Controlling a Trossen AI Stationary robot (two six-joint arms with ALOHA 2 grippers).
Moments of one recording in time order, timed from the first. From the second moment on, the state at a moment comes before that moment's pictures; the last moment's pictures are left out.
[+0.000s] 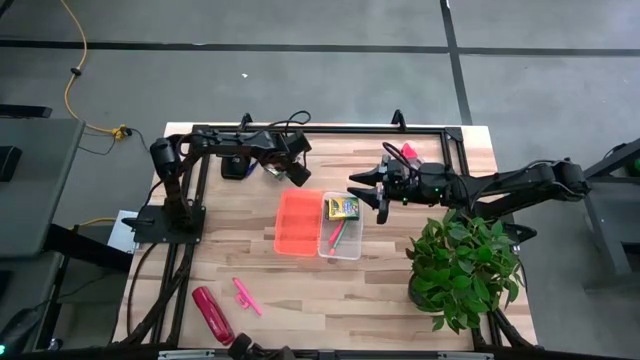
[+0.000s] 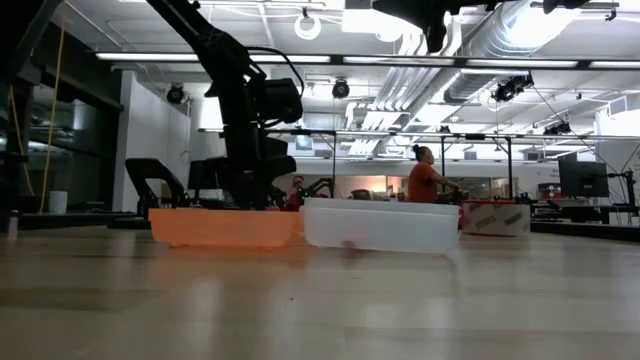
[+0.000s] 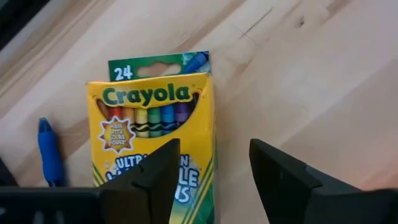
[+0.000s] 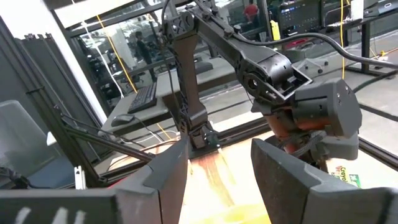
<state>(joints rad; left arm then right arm) 0.59 1.86 1.19 -0.62 -0.23 -0.35 0.03 1.12 0.72 0.40 0.16 0.29</state>
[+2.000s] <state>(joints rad) 0.52 1.35 1.14 -0.54 -0.16 -0.17 0.03 1.12 0.72 0.40 0.20 0.29</state>
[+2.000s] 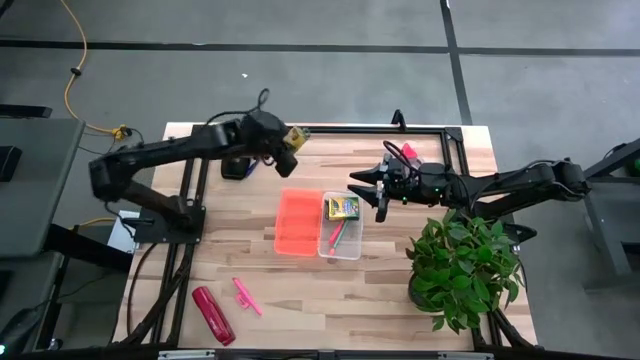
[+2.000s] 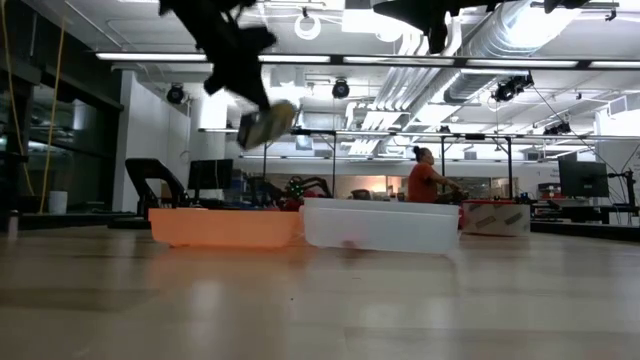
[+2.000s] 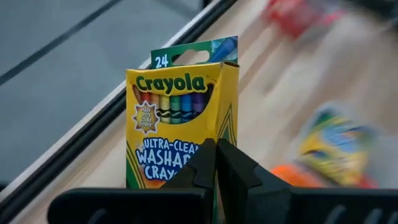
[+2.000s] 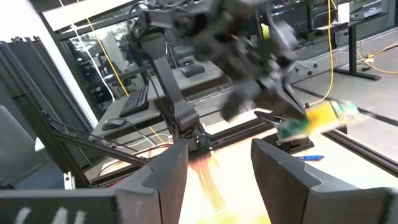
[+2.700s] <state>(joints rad) 0.14 1.02 1.14 -0.38 0.13 -0.24 0.03 1.17 0.75 0.44 0.01 0.43</state>
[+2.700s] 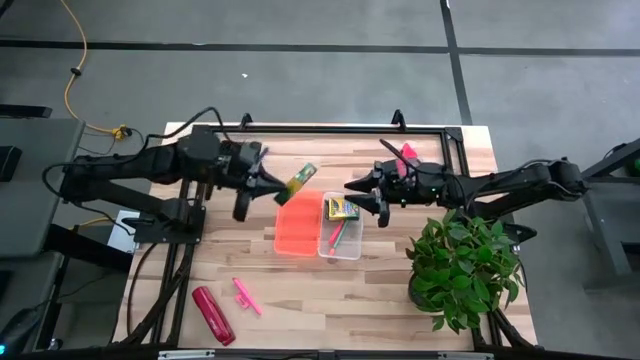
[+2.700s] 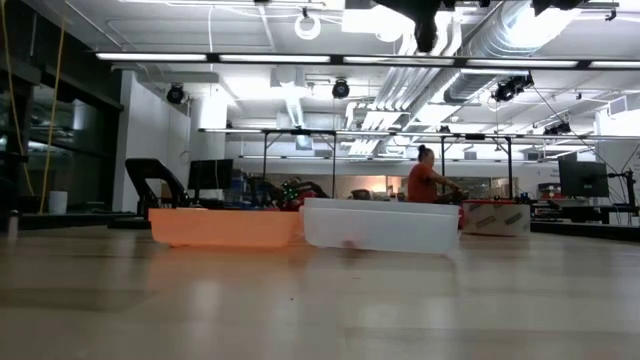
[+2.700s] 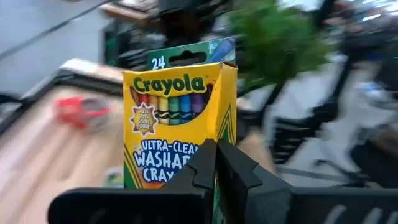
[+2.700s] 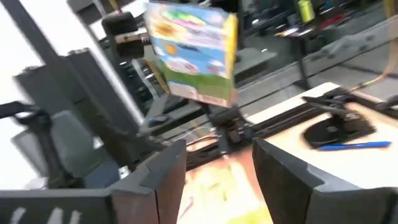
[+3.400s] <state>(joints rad) 0.11 0.98 1.14 -0.15 0.32 -0.41 -0.04 1.54 1.29 0.30 -0.33 0.26</state>
